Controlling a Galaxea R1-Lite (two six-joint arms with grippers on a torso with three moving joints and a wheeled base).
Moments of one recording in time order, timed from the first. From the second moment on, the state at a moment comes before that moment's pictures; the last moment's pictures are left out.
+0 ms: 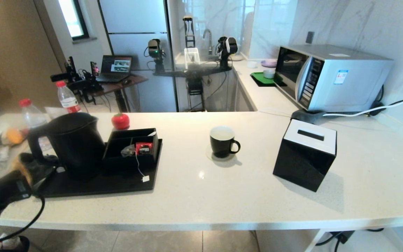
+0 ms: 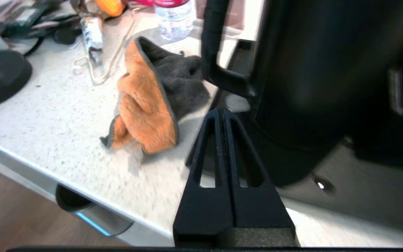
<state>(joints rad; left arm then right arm) 0.49 1.76 -0.11 -1.48 -0.05 0.03 0.01 0.00 -0.01 0.04 0.03 -0.06</state>
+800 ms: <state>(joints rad) 0.11 1.48 -0.12 -1.31 -0.14 0.05 0.01 0.00 -0.01 0.04 0.03 -0.06</state>
